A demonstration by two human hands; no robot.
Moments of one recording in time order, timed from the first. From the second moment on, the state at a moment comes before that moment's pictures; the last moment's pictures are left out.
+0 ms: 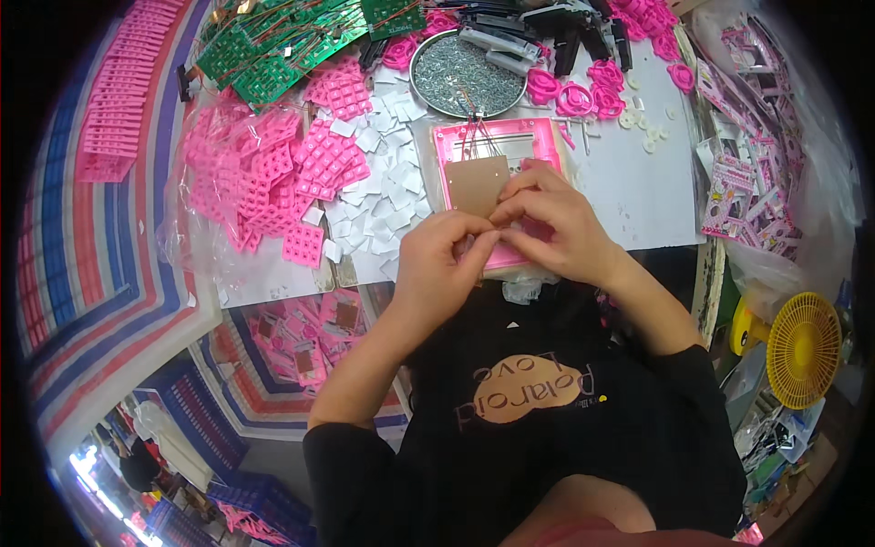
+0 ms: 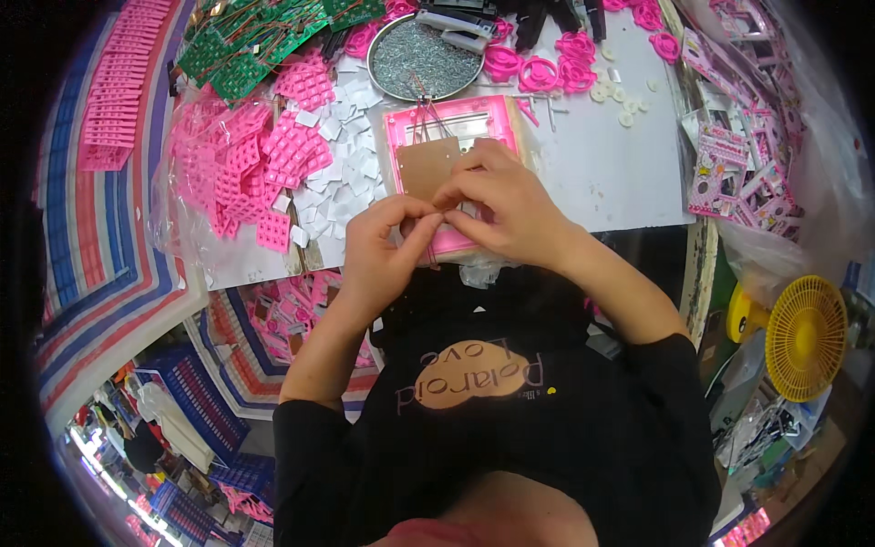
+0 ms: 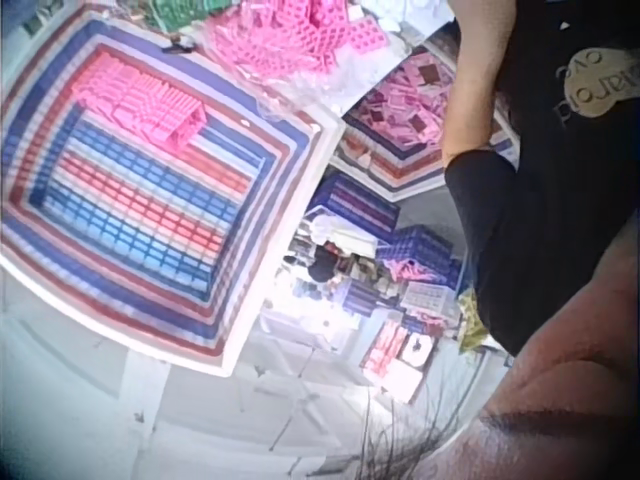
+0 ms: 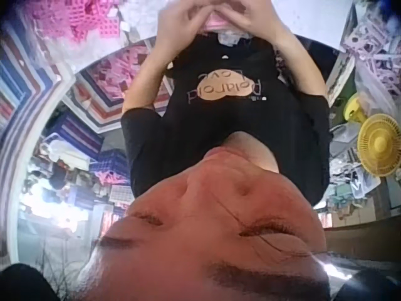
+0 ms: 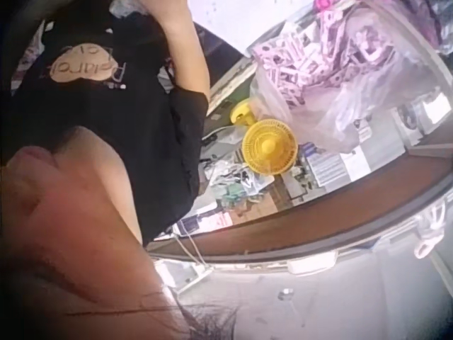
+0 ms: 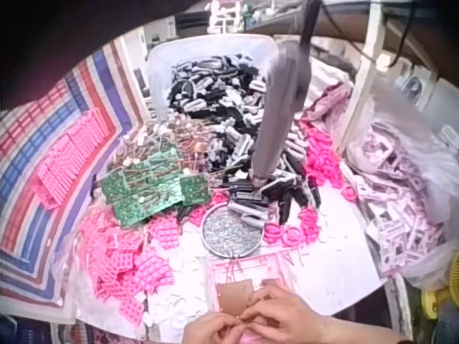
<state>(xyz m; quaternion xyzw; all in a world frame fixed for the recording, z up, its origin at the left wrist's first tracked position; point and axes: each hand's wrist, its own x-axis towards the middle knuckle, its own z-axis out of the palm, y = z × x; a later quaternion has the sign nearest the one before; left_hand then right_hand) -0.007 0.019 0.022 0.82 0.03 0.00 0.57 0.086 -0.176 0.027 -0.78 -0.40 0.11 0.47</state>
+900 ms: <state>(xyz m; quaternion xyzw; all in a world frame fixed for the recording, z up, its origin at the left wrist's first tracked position) 0.005 0.022 0.009 0.93 -0.12 0.11 0.32 0.091 -0.163 0.026 -0.77 -0.33 0.21 0.50</state>
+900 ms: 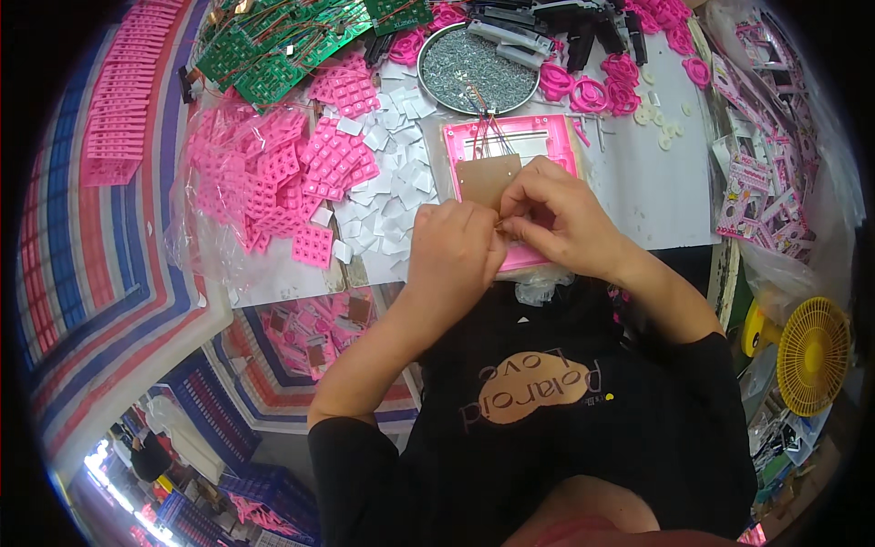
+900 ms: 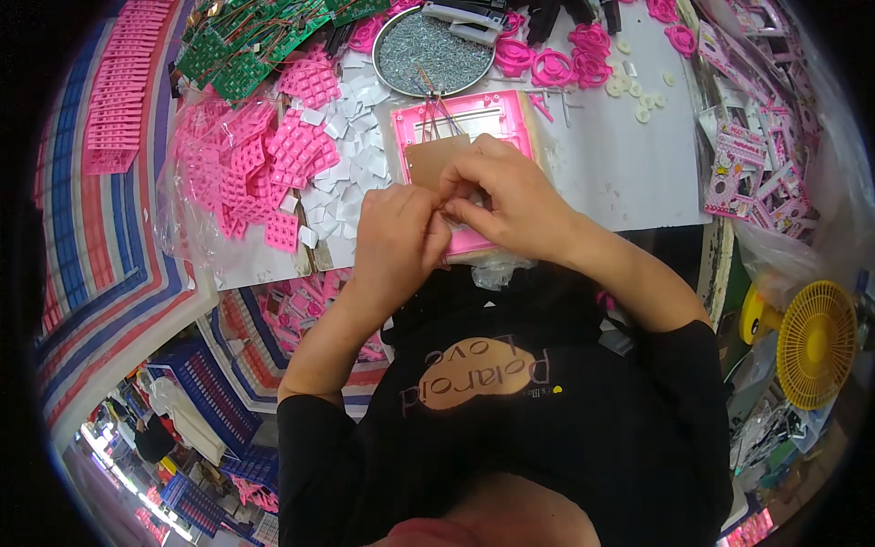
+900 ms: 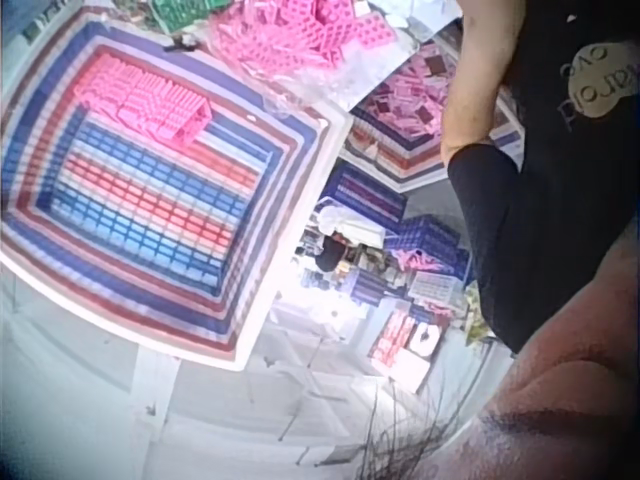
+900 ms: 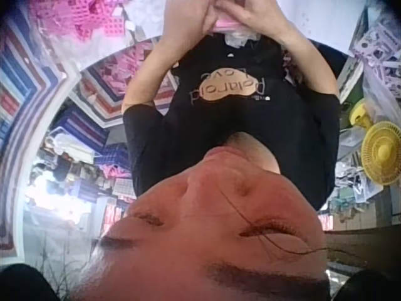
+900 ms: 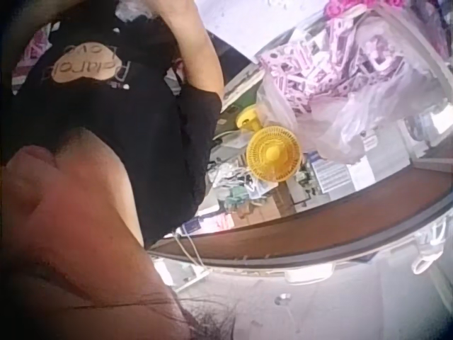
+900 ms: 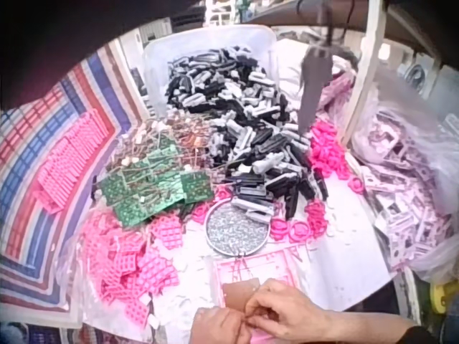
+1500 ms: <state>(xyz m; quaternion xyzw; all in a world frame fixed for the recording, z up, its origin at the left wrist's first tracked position) 0.002 0.031 0.026 0.92 -0.09 0.09 0.37 0.094 -0.166 0.031 -0.76 -0.31 0.24 0.52</state>
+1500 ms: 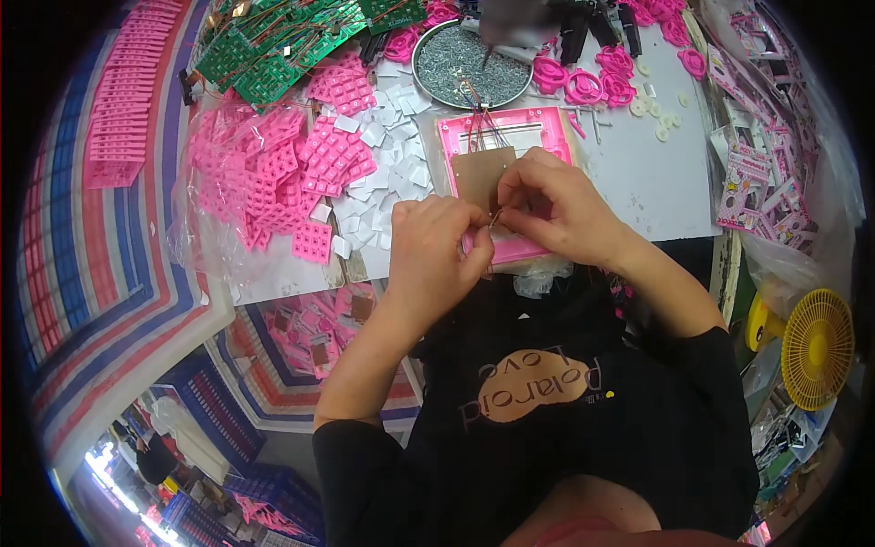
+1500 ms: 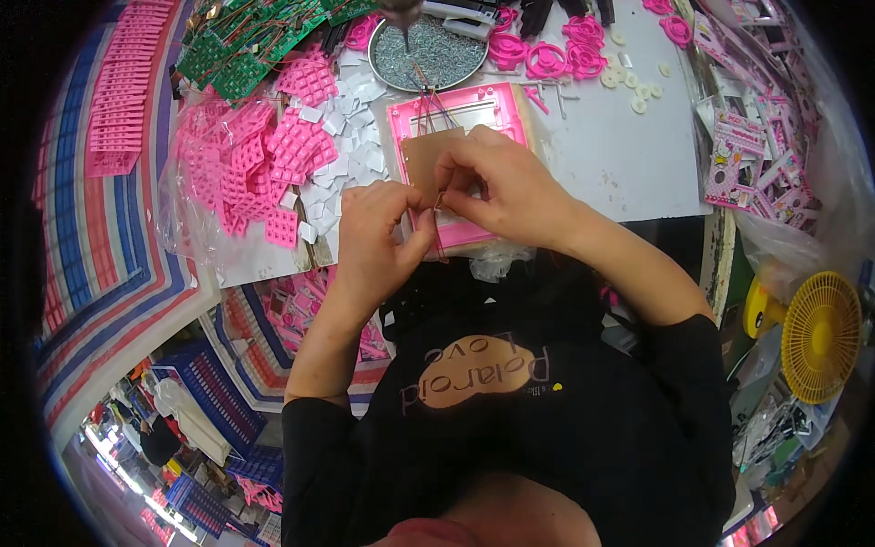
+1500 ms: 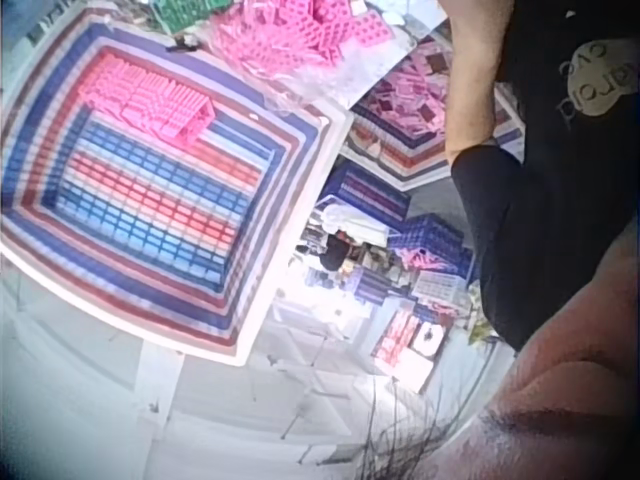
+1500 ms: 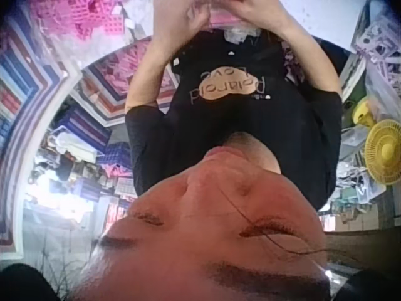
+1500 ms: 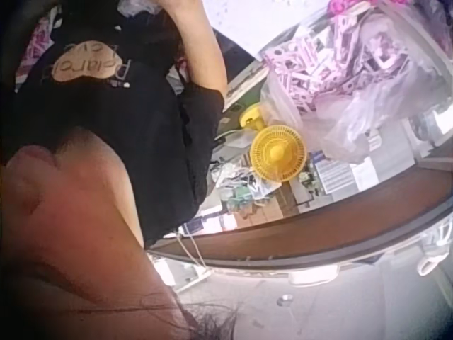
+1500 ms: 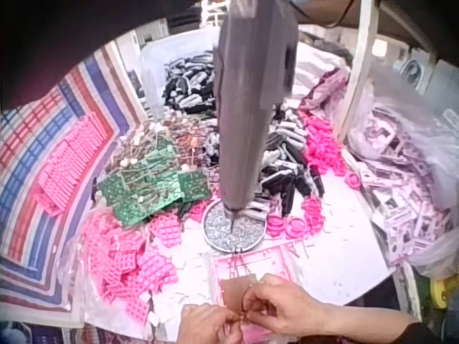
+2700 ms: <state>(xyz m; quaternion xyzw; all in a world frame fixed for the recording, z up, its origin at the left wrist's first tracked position) 0.007 0.036 0.027 0.83 -0.02 -0.06 0.56 0.065 -0.170 0.010 -0.77 -0.49 -0.07 0.39</state>
